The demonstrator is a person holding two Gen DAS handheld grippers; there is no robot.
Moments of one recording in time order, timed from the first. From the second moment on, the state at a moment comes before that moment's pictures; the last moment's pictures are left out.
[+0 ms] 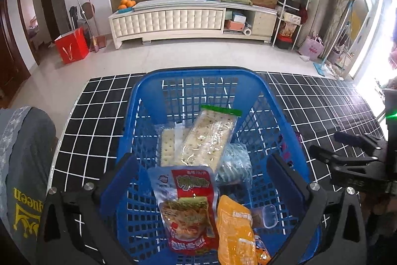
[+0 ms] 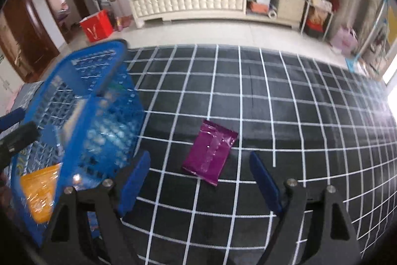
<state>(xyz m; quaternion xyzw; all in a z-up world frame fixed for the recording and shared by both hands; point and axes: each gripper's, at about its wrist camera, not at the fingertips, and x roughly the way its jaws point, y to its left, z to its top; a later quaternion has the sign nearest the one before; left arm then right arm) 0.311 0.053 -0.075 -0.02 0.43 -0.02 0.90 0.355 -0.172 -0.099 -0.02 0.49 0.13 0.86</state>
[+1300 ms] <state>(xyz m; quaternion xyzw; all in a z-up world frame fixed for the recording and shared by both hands) 0.316 0.037 -0.071 0.01 0.43 -0.04 0.90 0.328 -0.147 -0.068 -0.03 0.45 0.12 0.89</state>
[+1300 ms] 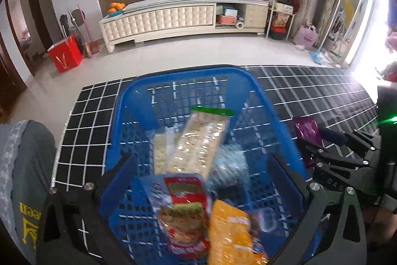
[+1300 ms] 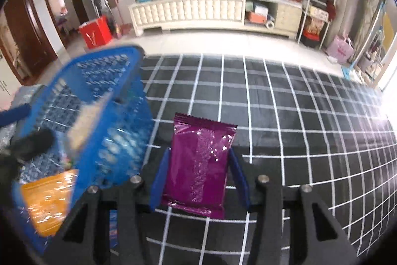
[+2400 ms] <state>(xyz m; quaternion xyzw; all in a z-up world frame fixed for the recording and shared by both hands) 0.180 0.090 0.026 -0.01 0.33 0.01 0.94 0.218 -0.075 0.058 -0.06 0.33 0.25 0.91</state>
